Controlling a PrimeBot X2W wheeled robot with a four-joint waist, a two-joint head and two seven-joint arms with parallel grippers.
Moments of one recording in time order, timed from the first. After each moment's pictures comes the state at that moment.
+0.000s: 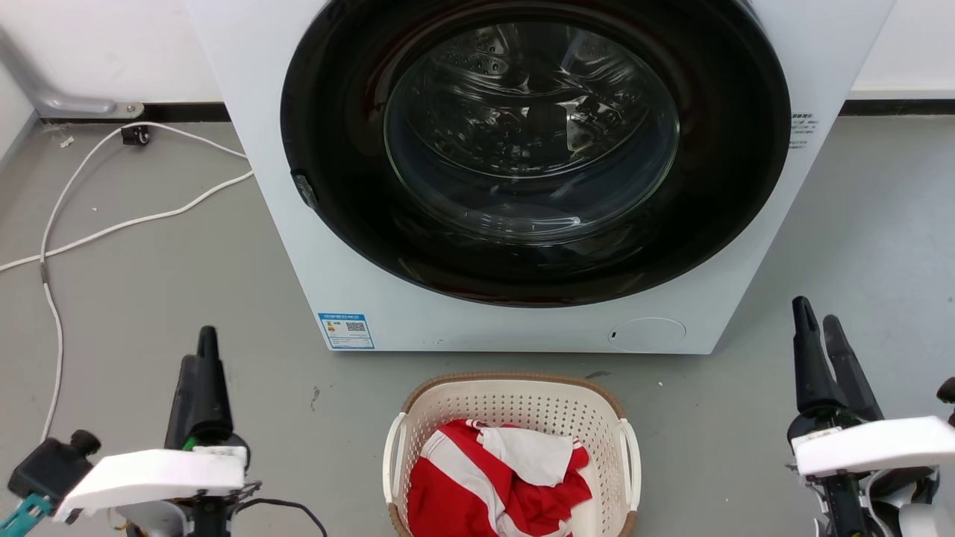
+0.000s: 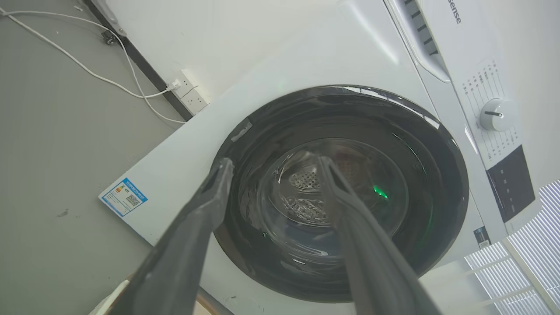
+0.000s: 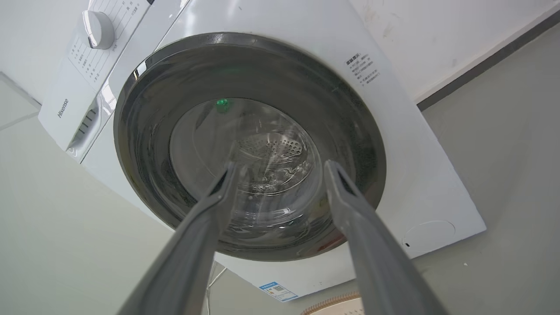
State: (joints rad) left arm -0.02 0.04 0.15 0.02 -1.04 -0.07 -0.07; right arm -0.05 -0.05 -0.07 0.05 0.80 0.13 -0.07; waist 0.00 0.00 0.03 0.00
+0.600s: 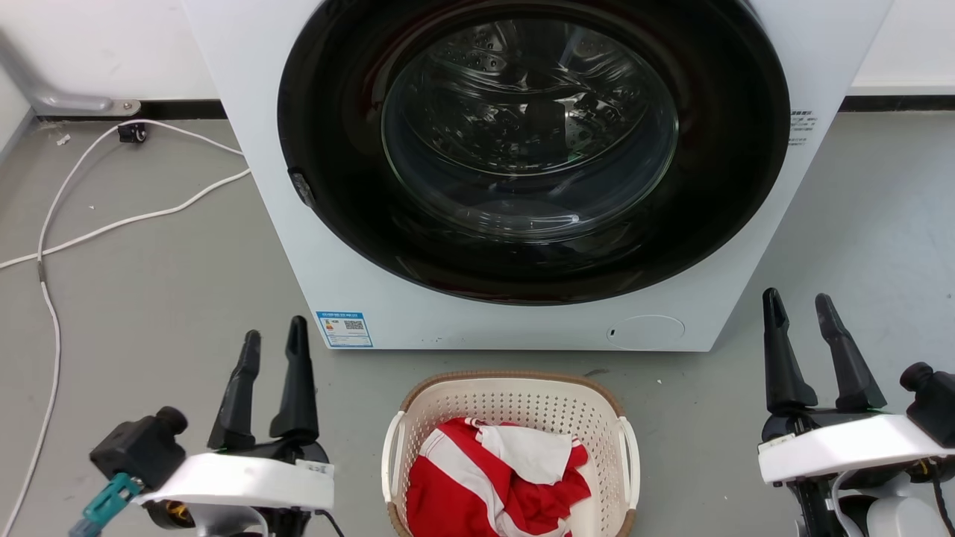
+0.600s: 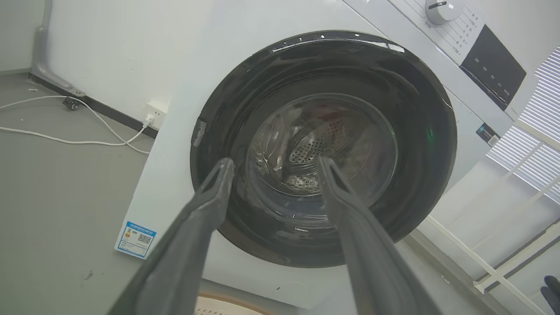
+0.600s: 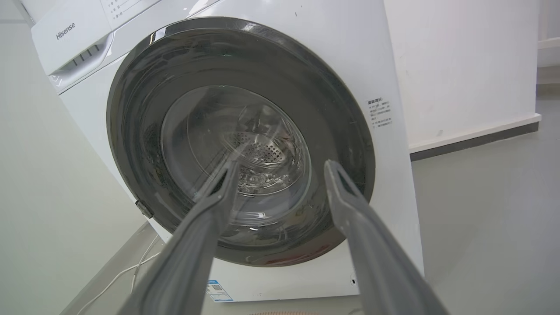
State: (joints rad) left arm 0.02 0.05 -0.03 -0.09 -0.64 -0.07 -0.13; right arm -0.05 -0.05 -0.02 -0.01 0.43 0.13 -0.13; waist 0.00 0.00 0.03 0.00
